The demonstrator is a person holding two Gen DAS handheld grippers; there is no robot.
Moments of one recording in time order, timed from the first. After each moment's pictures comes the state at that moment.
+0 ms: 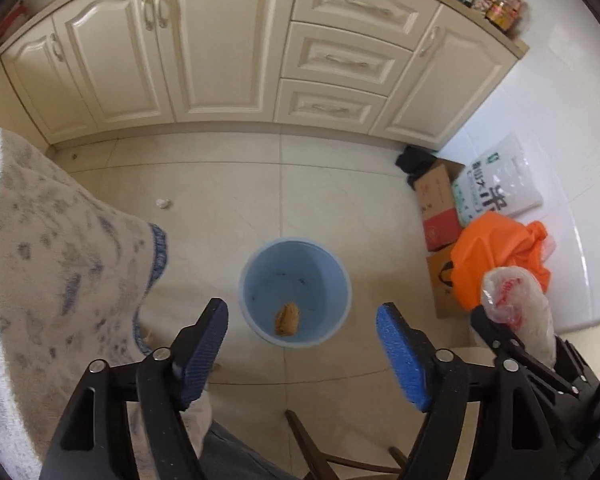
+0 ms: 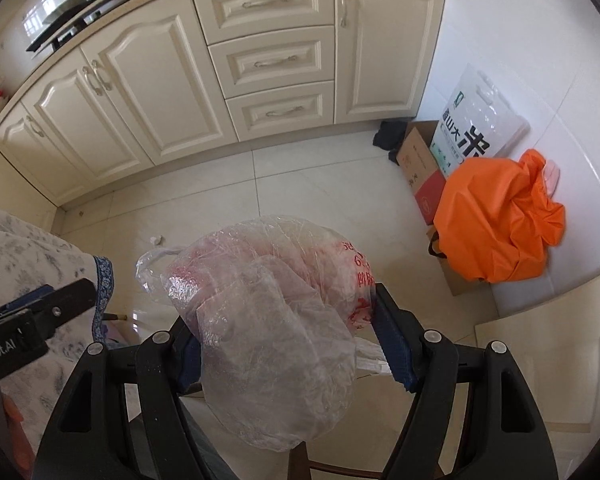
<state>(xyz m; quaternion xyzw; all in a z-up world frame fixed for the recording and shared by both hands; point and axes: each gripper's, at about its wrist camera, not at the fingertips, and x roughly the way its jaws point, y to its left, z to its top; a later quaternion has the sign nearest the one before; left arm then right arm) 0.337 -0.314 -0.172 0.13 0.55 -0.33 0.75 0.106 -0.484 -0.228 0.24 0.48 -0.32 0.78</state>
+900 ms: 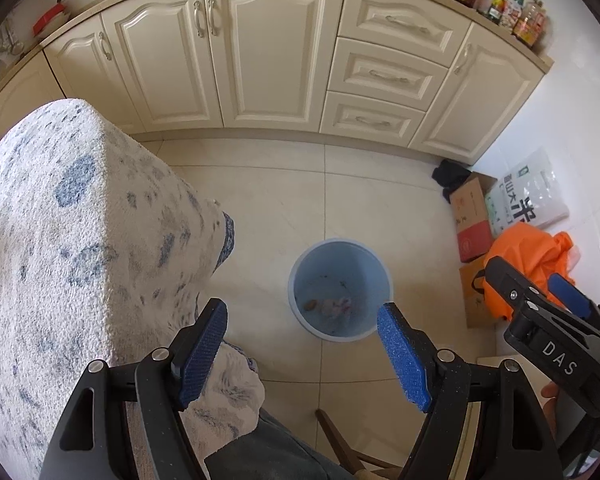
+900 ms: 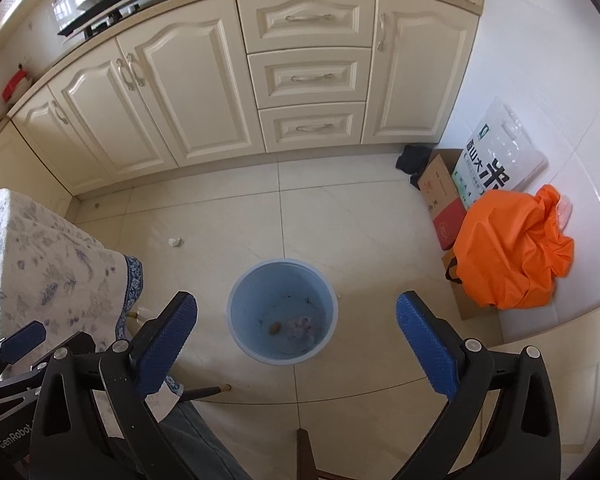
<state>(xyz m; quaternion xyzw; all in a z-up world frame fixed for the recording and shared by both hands) 0.307 -0.248 -0.155 0.13 0.53 -0.29 0.79 0.141 -0.447 -0.207 0.20 0.47 -0.29 0.80</state>
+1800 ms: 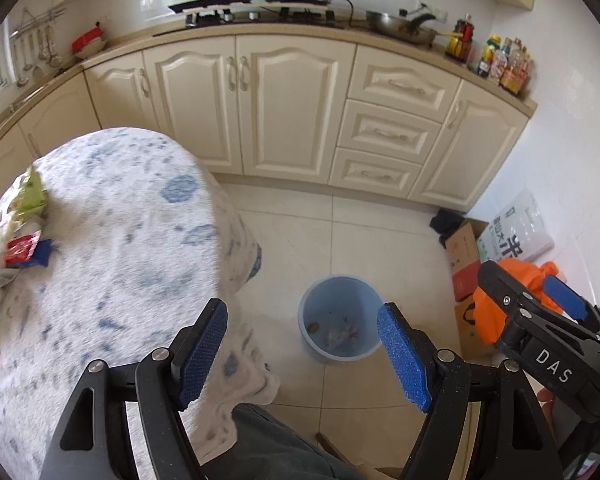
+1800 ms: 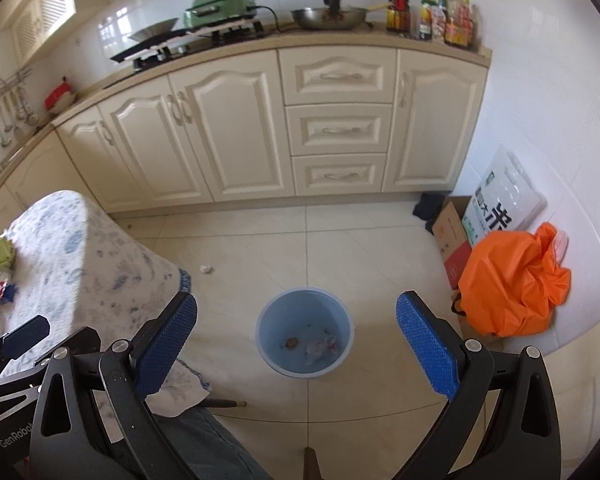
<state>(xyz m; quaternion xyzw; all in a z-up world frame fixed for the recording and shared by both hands) 0.210 -0.123 -0.084 0.08 0.44 -0.29 0.85 0.101 -0.381 -0.131 0.17 0.40 -0.26 0.86</state>
